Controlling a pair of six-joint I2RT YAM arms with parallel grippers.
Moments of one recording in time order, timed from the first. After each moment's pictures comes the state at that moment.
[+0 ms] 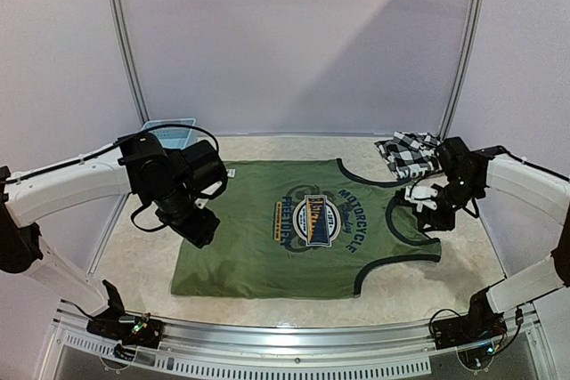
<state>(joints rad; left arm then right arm) -0.94 1.41 1.25 -1.24 -0.22 -0.40 0.27 1.34 0.95 -0.91 -0.17 -0.94</state>
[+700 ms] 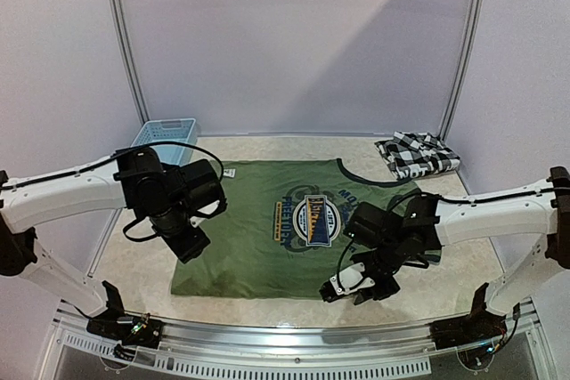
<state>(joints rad) -1.00 1.38 1.17 -1.28 -0.27 -0.23 1.09 1.48 0.91 -0.74 -0.25 -0.81</state>
